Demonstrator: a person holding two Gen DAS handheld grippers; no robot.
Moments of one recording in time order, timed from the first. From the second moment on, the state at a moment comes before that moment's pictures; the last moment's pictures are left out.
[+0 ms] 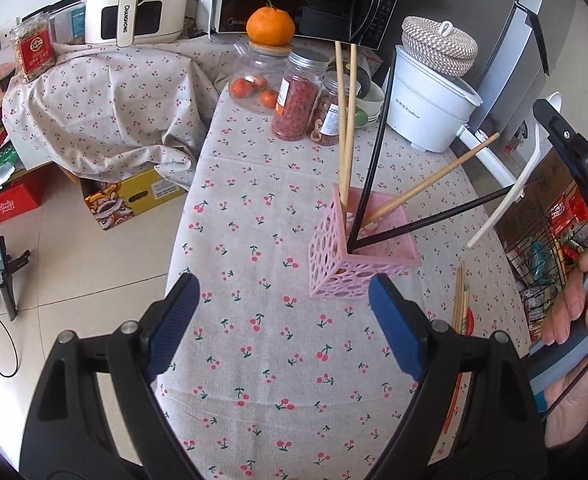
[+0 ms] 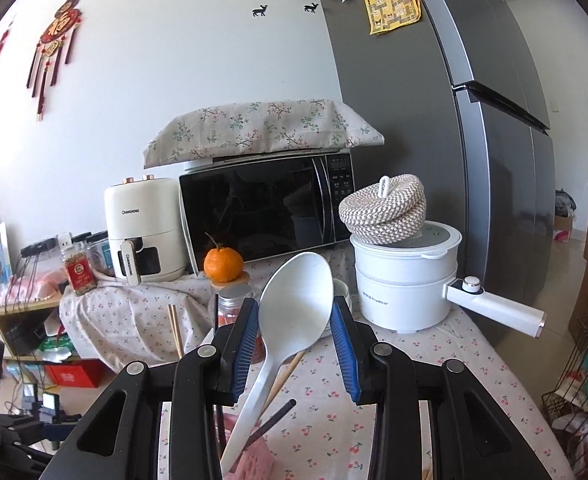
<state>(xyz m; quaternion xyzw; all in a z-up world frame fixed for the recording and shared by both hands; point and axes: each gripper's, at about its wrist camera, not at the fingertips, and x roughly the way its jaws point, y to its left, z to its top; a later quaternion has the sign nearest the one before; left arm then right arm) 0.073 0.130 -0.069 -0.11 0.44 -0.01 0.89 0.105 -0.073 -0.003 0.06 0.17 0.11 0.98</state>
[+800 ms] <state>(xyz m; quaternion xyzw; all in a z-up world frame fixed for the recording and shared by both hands) 0.081 0.141 -0.077 -0.11 0.45 -0.01 0.88 0.108 -0.034 -0.005 0.02 0.17 0.17 0.97</state>
